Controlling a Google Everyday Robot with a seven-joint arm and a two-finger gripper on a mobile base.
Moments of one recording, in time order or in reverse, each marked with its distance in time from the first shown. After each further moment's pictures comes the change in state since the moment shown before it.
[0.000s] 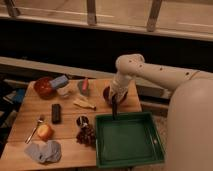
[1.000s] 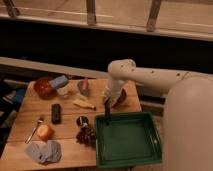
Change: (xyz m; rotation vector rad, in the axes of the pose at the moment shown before) arm 0.044 0.015 0.021 -0.005 0.051 0.002
